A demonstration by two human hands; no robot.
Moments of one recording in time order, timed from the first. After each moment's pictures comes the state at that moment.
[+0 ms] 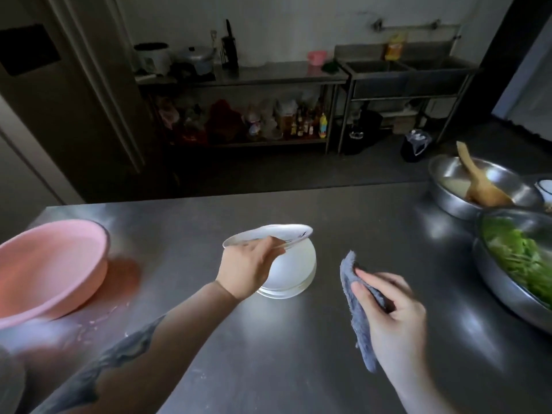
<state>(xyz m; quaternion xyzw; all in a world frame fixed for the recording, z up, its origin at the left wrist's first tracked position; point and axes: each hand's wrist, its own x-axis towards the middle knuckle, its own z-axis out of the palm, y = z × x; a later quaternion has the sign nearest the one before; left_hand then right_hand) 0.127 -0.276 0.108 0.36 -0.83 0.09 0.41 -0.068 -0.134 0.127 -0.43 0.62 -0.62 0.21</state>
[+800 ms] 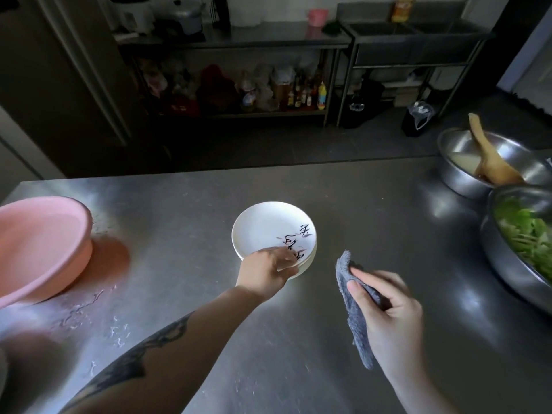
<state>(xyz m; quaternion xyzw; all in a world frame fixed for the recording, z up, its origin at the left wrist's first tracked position) 0.100 -0.281 0.022 0.53 -0.78 -0.26 0.20 -0.064 -0.139 0.097 -0.44 0.64 -0.60 0.21</state>
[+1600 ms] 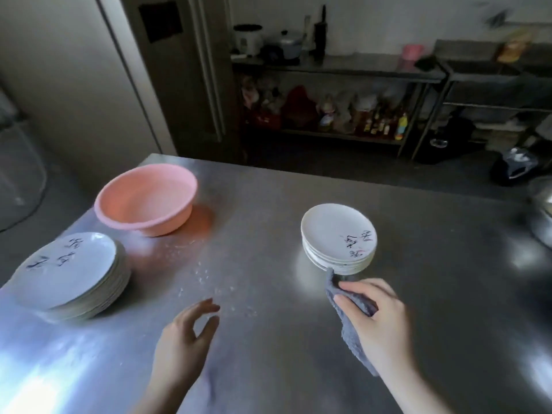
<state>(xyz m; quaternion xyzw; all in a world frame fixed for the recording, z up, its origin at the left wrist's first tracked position) 0.271 -0.064 0.060 0.75 -0.52 -0.24 0.33 -0.013 -0.115 0.094 -0.60 0.58 -0.48 0.28</state>
